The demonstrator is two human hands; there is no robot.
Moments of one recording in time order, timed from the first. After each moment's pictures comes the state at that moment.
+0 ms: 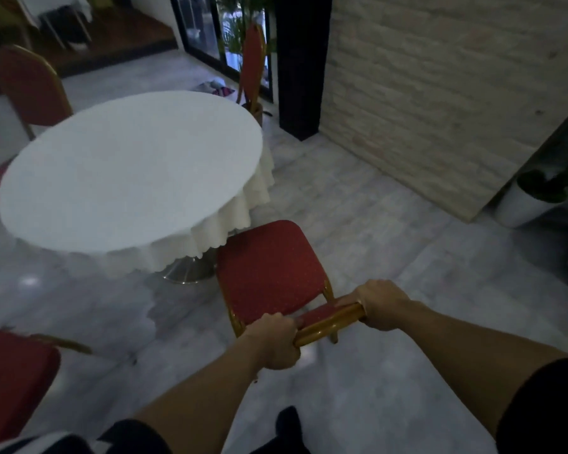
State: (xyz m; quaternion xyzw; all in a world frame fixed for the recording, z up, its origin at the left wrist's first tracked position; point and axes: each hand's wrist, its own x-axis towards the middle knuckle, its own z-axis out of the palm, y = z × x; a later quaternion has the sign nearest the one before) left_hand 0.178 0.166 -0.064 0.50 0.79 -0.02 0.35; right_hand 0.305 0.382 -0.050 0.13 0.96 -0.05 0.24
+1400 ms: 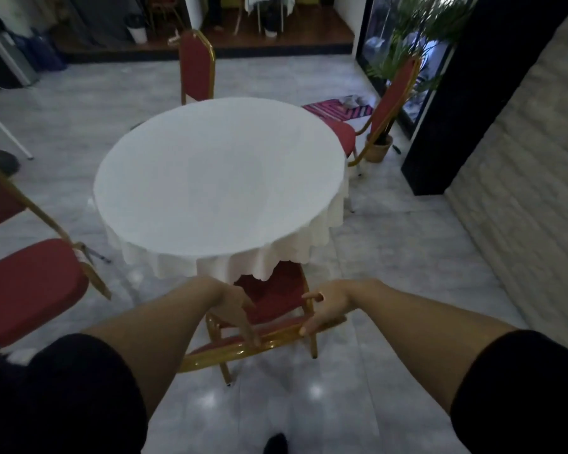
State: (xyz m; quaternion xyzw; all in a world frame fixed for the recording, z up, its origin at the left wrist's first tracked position) left_hand -0.044 0.354 0.002 0.14 0.83 -0.02 0.54; right_hand -0.029 0.602 -0.021 -0.08 0.86 -0.18 0.46
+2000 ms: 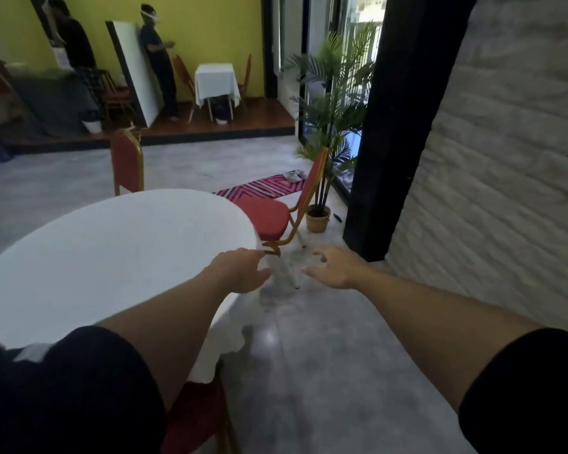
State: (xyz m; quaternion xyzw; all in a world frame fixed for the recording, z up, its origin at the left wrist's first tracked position) left_hand -0.241 0.692 0.118 0.20 0.97 0.05 0.14; right_hand -0.205 0.919 0.100 0.05 0.96 -0.24 0.13
